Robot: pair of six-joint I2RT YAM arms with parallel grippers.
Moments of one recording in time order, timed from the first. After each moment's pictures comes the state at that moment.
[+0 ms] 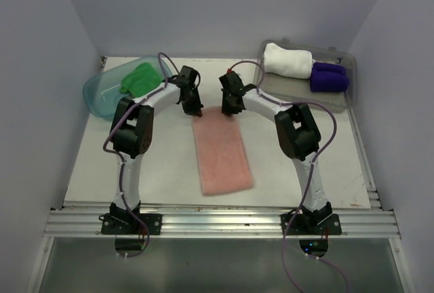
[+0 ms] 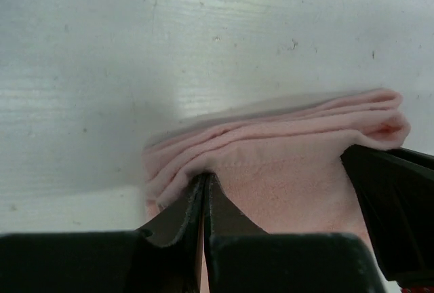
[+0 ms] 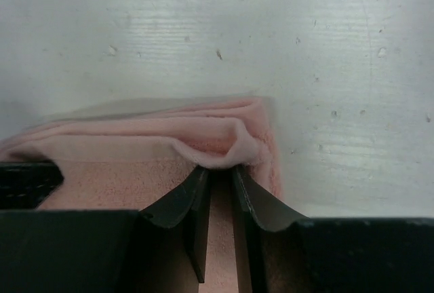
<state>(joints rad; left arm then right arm) -0.37 2.15 1.64 -0.59 0.09 -0.62 0.57 2.22 1.73 -0.47 0.17 0.52</state>
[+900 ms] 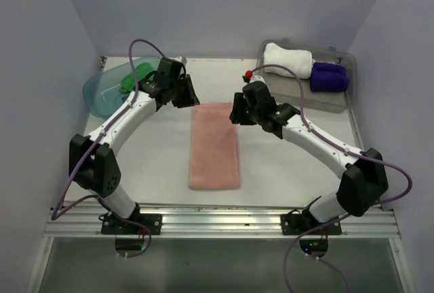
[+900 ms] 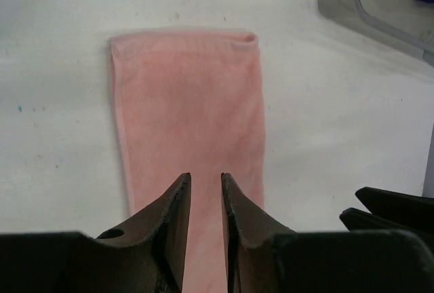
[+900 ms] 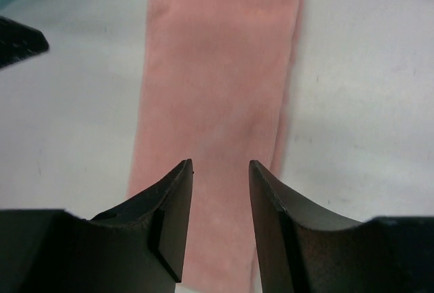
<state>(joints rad) -0.39 1.71 1.51 -0.62 0.11 -0.59 0.63 1.55 1.29 -0.44 0.14 0.55</state>
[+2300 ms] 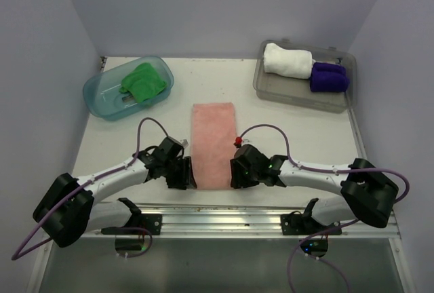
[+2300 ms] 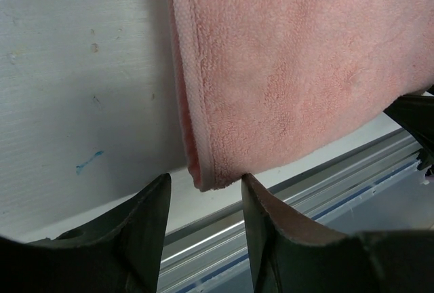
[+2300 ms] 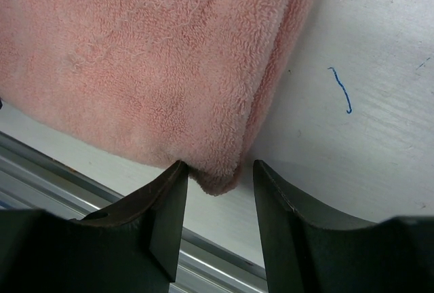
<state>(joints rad) -0.65 1.20 0.51 -0.45 0.26 -0.75 0.98 1.36 0.62 -0.29 0.05 0.75</state>
